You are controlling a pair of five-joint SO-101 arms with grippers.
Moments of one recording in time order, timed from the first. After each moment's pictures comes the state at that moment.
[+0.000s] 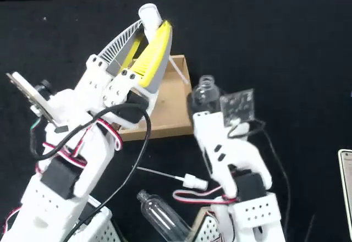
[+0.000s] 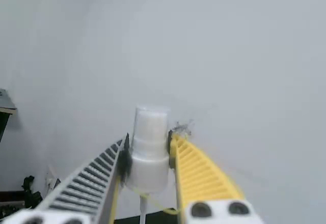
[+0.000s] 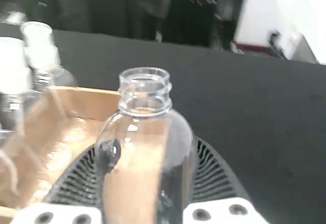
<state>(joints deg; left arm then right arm) 27.3 -63.9 38.6 7.3 19.5 -13.5 -85.1 79.7 33.3 1.7</state>
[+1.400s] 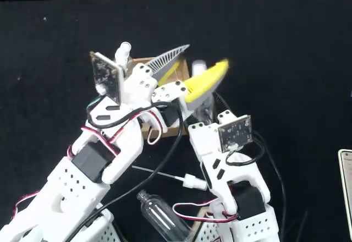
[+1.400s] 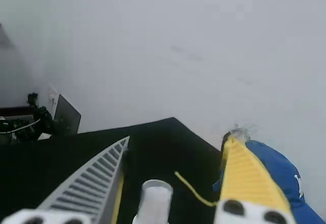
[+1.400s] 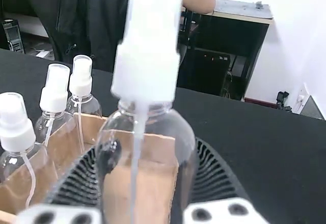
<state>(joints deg) 34.5 -54.6 40.2 16.7 16.3 -17.2 -102.8 86.6 33.3 5.2</state>
